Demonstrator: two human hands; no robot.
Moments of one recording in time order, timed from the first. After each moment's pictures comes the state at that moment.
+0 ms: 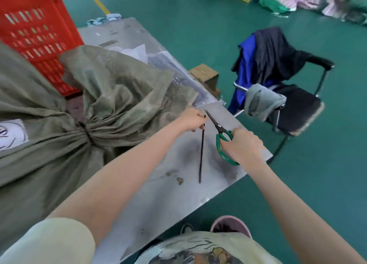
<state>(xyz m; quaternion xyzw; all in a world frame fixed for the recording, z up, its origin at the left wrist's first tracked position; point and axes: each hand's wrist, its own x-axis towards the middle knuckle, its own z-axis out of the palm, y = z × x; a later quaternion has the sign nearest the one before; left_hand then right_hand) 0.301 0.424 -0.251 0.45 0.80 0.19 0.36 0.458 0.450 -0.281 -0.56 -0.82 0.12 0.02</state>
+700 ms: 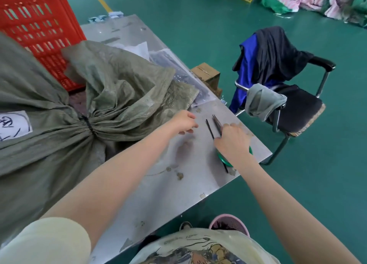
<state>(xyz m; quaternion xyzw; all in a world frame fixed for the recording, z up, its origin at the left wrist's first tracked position) 0.291 0.404 -0.265 0.34 0.80 0.25 0.43 0.436 0.438 -0.281 -0.53 -0.84 0.13 0.00</state>
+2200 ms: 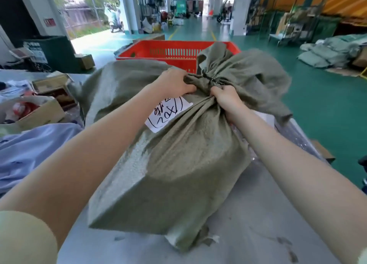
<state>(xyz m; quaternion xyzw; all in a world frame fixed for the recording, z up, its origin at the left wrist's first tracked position) 0.056 0.134 -0.043 0.30 0.94 0.17 -0.06 0.131 0.257 -0.077 -0.17 -0.76 0.59 0.18</state>
